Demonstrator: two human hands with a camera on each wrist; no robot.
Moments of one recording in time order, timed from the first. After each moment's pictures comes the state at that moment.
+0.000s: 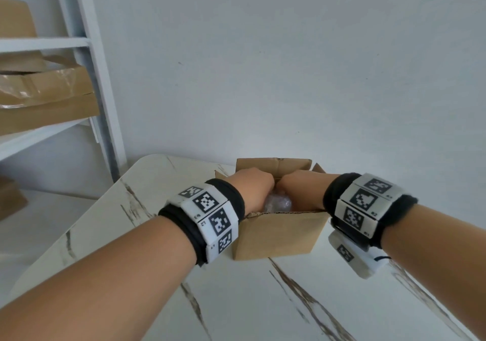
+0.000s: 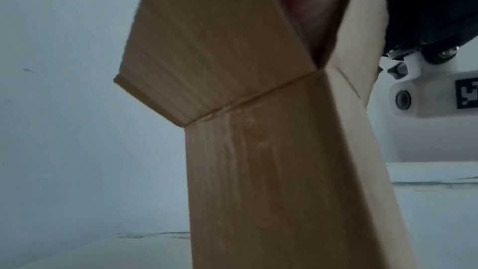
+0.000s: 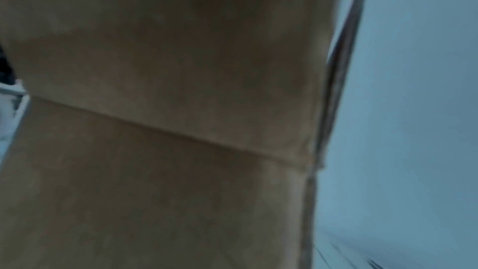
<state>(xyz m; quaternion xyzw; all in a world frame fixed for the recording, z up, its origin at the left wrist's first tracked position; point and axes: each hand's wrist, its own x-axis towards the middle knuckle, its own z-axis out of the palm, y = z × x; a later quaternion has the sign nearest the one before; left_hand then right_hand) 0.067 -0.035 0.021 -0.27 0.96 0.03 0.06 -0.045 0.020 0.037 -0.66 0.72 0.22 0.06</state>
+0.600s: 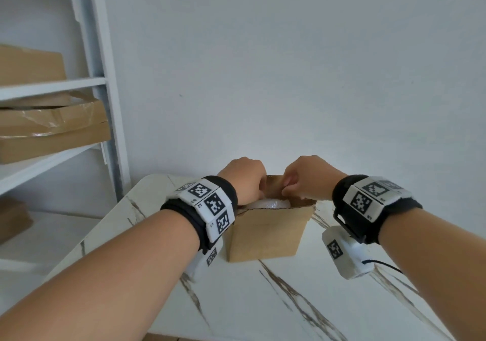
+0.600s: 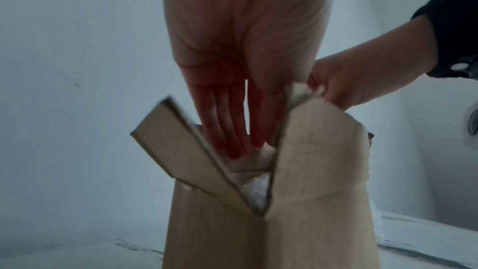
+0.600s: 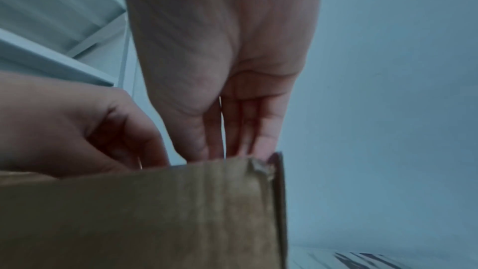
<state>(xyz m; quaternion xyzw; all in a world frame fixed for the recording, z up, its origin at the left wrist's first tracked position) 0.090 -0.011 0.067 -0.31 0.94 0.09 -0.10 -0.056 0.071 0.088 -0.61 0.78 -0.08 0.02</state>
